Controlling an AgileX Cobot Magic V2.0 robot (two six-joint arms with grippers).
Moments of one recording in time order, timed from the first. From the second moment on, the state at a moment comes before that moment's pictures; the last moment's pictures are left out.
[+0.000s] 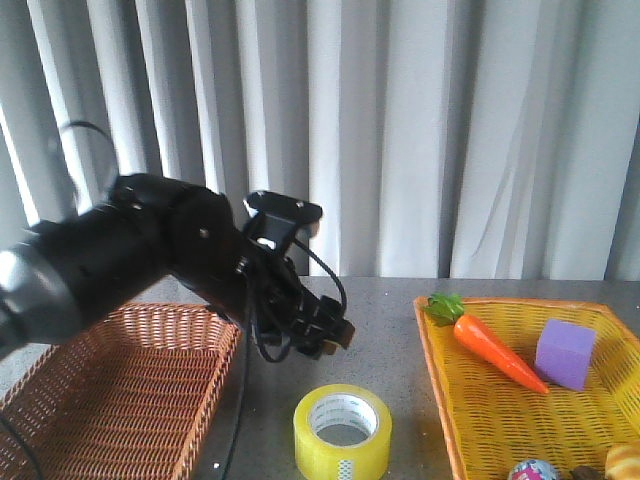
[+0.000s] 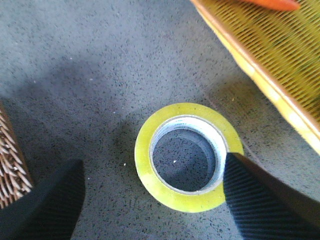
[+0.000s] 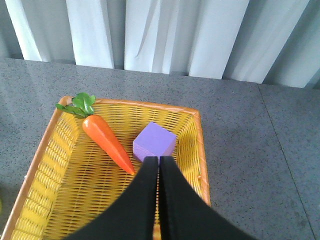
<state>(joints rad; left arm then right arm) -0.55 1.92 -1.92 -0.02 0.98 0.01 0.01 1.21 -1.53 -0.16 0.90 0.05</state>
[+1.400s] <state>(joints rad) -0.55 2.23 -2.05 0.05 1.05 -0.27 0.01 1.21 -1.53 -0.16 0.90 0.05</state>
